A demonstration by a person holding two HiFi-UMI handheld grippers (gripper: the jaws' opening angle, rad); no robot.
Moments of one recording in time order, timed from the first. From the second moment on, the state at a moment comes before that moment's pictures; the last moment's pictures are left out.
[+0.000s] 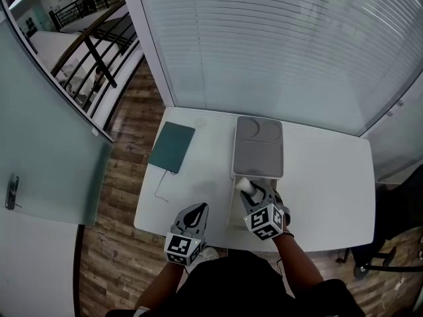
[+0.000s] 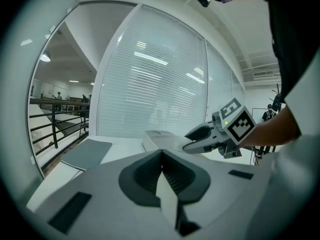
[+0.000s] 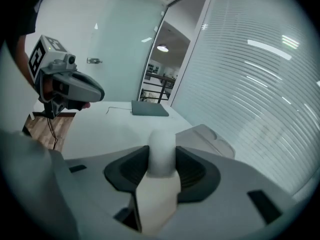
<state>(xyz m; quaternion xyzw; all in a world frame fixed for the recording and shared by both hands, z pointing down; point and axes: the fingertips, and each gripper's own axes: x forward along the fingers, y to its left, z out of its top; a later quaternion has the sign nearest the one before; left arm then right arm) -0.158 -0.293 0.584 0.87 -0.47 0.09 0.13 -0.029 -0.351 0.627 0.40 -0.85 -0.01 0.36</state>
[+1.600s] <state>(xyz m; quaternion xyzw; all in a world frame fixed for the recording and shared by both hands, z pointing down) -0.143 -0.303 0.553 0.88 -0.46 0.06 0.11 0.049 -0.321 0.451 0.56 -0.83 0.01 -0.06</state>
